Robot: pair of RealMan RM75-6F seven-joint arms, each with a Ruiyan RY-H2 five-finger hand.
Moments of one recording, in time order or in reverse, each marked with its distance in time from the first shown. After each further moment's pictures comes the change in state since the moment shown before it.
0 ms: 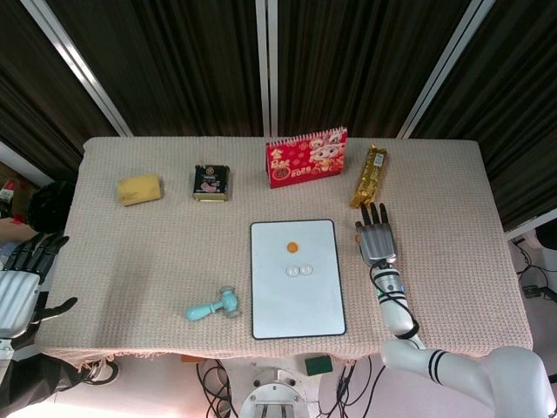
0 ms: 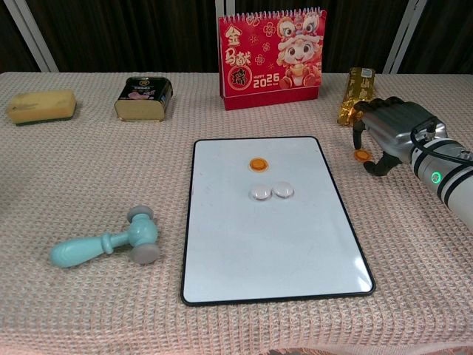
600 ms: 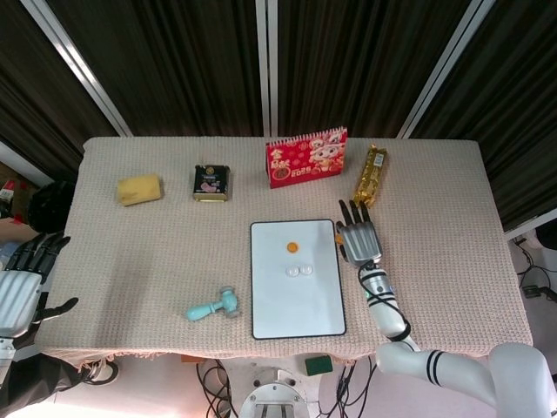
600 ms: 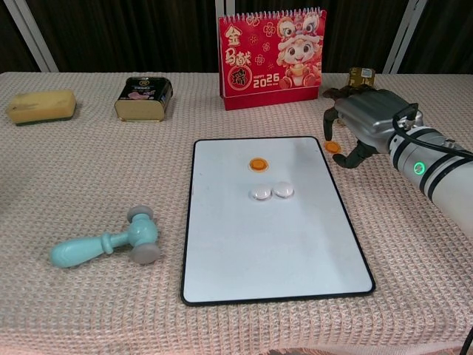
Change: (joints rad) left arm -0.004 0.001 0.001 -0.008 -0.006 -0.012 0.010; right arm 0.031 0.018 0.006 -0.127 -0.068 0.012 0.016
